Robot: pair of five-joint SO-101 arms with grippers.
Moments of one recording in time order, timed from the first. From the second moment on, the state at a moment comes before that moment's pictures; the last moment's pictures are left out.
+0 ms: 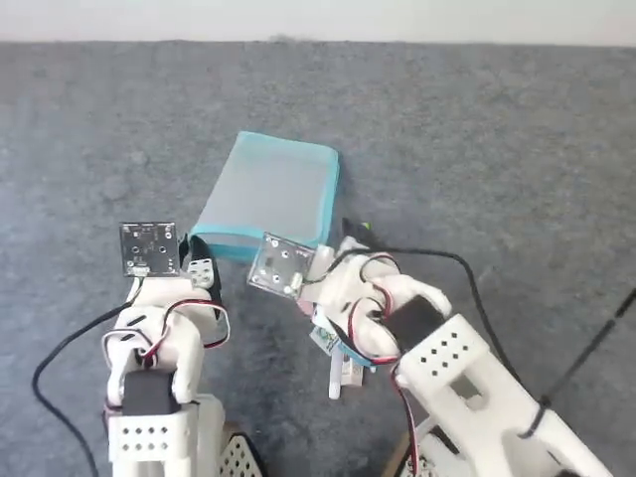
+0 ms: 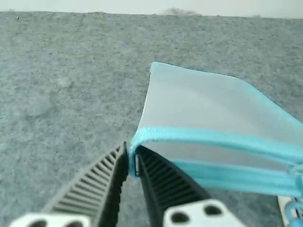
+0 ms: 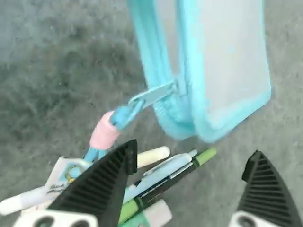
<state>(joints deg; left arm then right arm) -8.8 -89.6 83.1 51.0 5.9 -41.8 -42.1 52.7 48.3 35.3</state>
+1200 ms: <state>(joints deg) -4.7 -89.6 83.1 51.0 4.9 -41.5 -19.1 34.1 49.0 33.0</state>
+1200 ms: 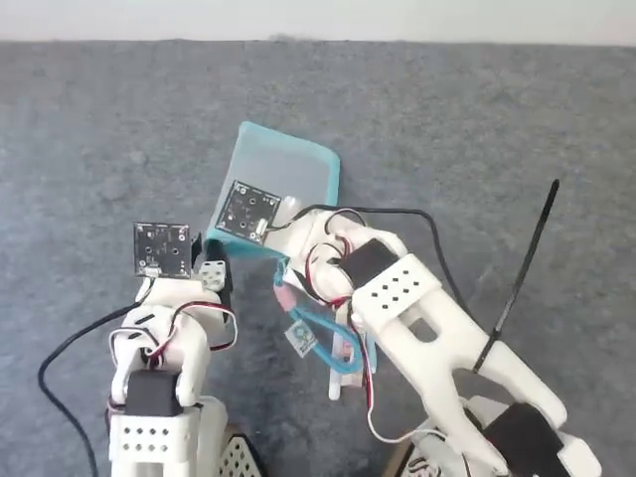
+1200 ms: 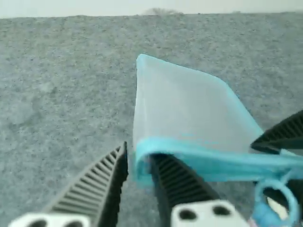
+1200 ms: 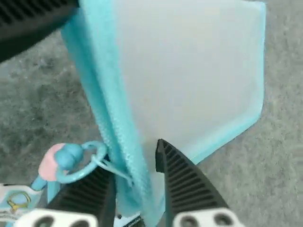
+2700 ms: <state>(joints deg) -12.9 -89.6 84.5 47.6 8.7 -27.8 -33.8 50.3 68.4 19.7</state>
